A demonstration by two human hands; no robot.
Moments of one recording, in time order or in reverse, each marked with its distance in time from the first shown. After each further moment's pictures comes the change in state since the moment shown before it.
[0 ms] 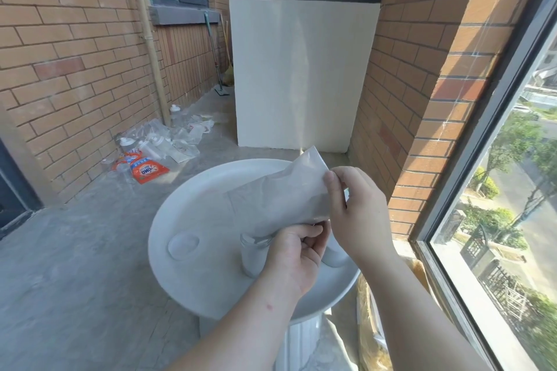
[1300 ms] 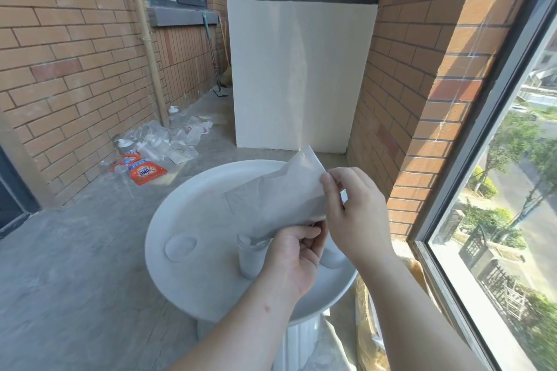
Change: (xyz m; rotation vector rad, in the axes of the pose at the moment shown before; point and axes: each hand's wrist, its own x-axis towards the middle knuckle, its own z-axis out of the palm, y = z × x) left_hand 0.004 -0.003 -0.001 0.003 -0.013 -0.002; right_hand 0.000 0.001 -0.002 -0.032 0.050 -0.053
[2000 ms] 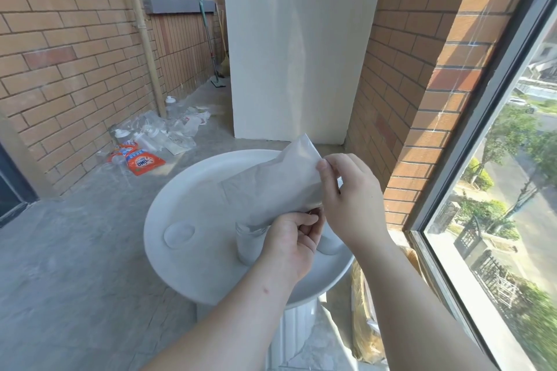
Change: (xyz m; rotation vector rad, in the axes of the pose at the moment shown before) left_hand 0.000 -0.001 0.001 -0.006 0.041 -0.004; right_hand 0.000 -0.003 0.000 -0.013 -0.039 0.048
